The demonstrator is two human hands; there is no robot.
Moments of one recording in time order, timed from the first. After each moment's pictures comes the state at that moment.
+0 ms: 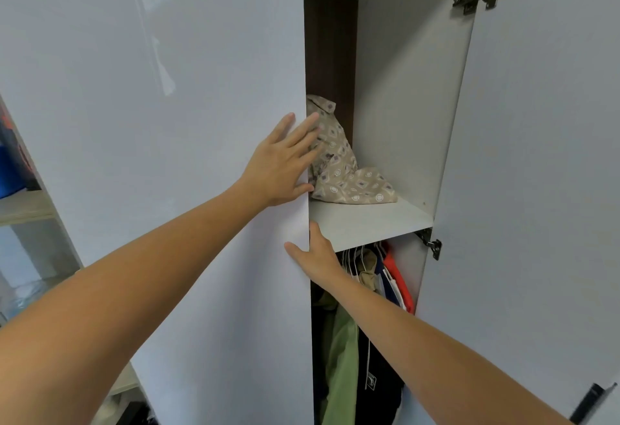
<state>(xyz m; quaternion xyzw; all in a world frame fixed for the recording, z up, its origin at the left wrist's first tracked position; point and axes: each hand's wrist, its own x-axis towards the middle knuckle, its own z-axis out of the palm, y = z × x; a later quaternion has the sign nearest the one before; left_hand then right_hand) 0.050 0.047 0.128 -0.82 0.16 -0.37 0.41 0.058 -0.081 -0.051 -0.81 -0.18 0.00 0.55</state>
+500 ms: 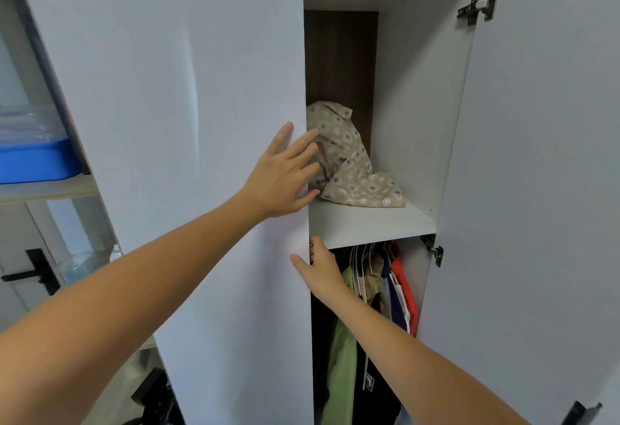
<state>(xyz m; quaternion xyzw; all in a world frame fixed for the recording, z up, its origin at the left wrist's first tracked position) -0.010 0.006 0.120 -0.83 0.16 -0.42 0.34 0.007 -0.126 -0.060 -0.77 -0.23 0.03 0.59</state>
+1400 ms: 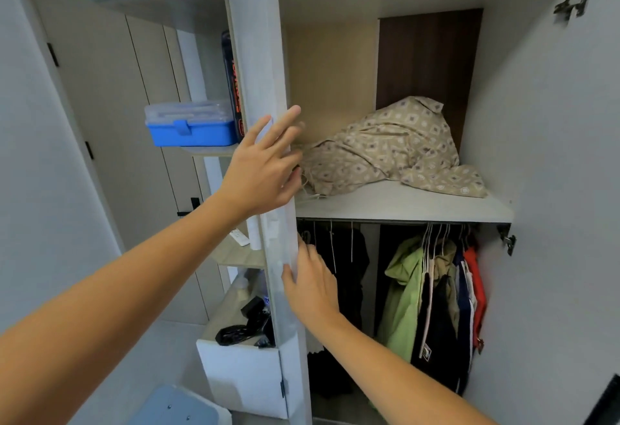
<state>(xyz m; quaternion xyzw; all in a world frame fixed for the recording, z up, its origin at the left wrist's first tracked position) -0.307 0.000 0.139 -0.82 0.06 -0.46 0.32 -0.250 -0.111 -0.067 -0.81 -0.41 -0.14 0.39</state>
